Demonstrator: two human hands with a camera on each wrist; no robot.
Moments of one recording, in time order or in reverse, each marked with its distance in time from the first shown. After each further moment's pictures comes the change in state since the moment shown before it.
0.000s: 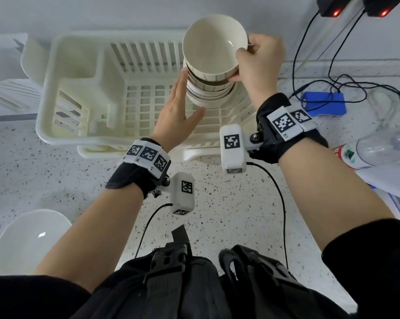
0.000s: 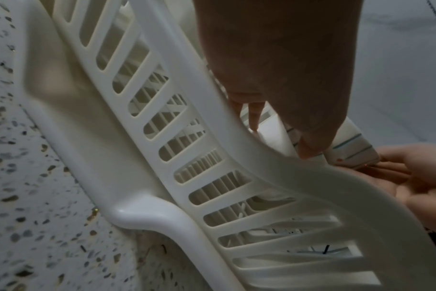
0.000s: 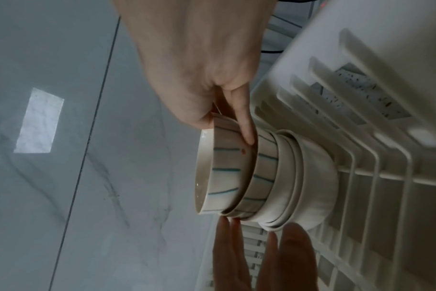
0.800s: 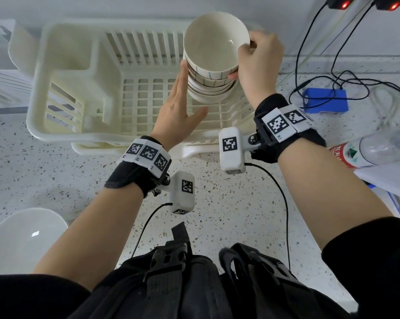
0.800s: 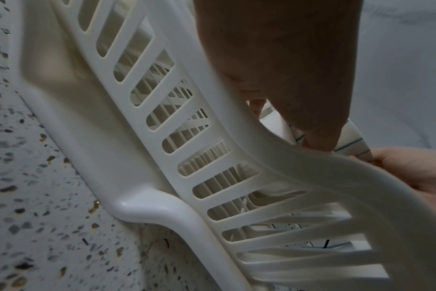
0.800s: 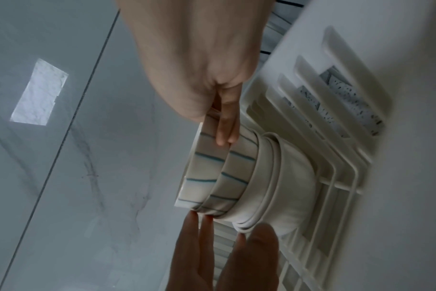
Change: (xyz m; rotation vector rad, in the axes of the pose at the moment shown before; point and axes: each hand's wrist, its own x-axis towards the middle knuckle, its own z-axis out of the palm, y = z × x) left_hand 0.002 -0.008 0.006 -0.011 0.011 0.042; right_hand 0.006 0.017 0.009 -0.208 -0.009 -0.132
